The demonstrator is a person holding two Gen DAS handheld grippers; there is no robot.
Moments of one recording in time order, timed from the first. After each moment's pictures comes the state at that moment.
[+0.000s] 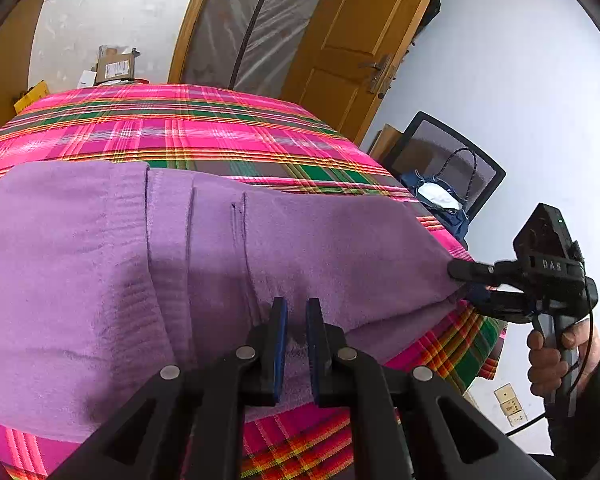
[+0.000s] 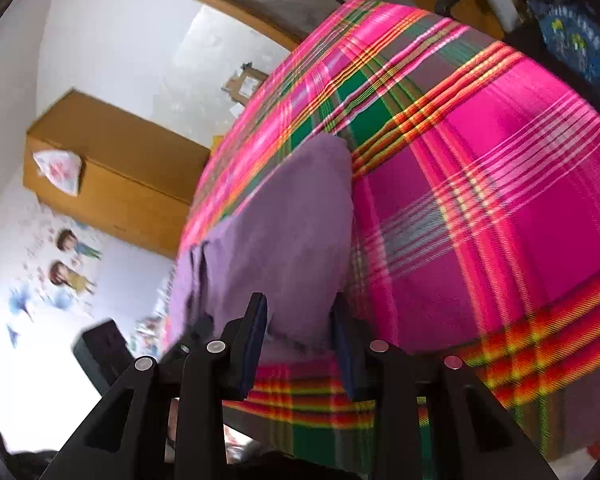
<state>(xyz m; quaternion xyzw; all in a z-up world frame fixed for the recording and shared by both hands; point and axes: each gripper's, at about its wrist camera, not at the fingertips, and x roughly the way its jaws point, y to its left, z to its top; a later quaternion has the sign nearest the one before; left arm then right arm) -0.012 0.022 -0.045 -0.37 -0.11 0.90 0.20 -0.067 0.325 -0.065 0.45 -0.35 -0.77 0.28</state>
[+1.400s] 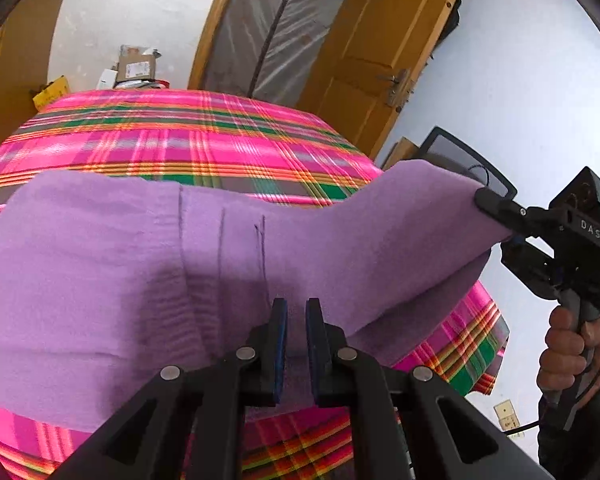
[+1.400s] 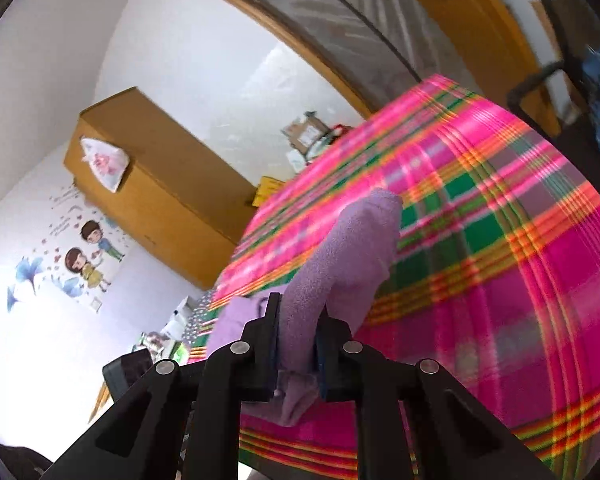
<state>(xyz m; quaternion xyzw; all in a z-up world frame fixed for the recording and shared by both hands) -0.005 0.005 -0.022 -0.36 -0.12 0.91 0.16 -0.060 0.276 0.025 0.33 -0.29 -0.84 0.33</state>
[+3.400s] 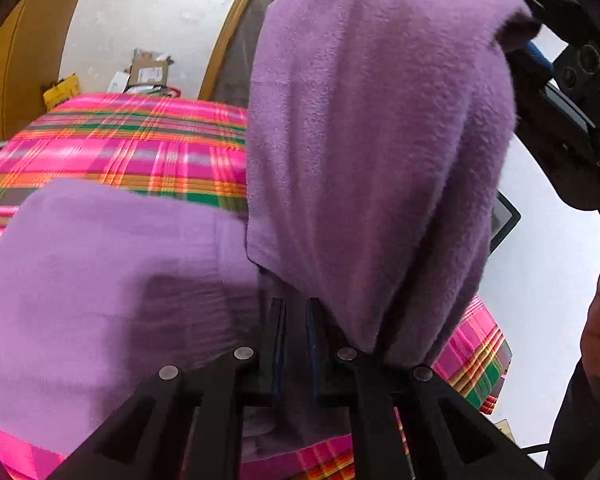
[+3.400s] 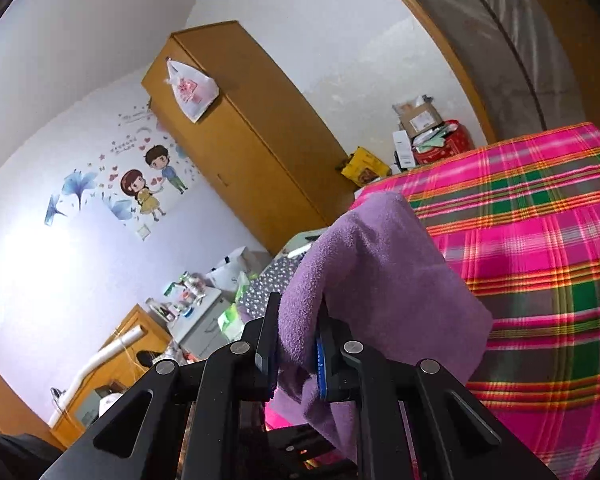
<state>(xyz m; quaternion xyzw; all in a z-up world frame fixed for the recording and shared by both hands) -0.017 -0.029 -0.025 -0.36 -0.15 0.91 0.15 -0.072 0.113 0.105 0.31 -0.18 -0.80 0.47</state>
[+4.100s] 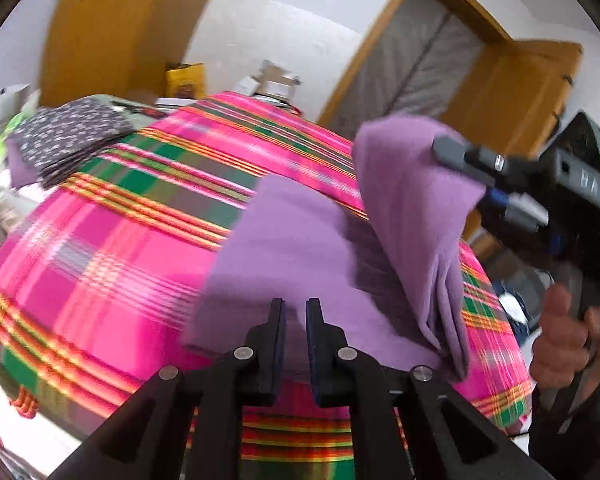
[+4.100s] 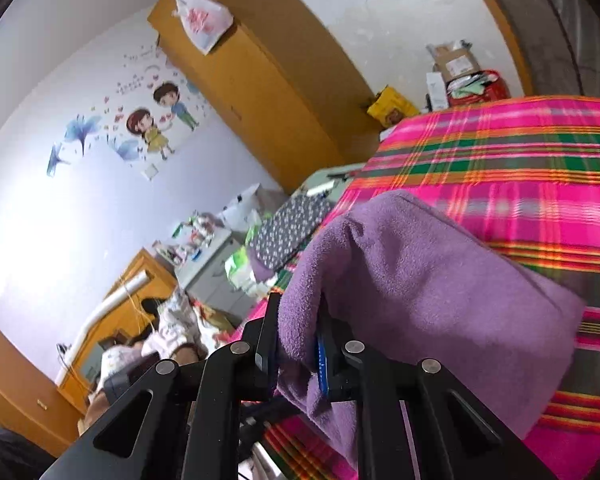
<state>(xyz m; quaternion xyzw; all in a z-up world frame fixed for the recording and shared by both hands) 0.072 -0.169 -0.016 -0.32 -0.25 0.91 -0.03 -0.083 -0.009 0.049 0.39 -0.10 -0.75 0.52</state>
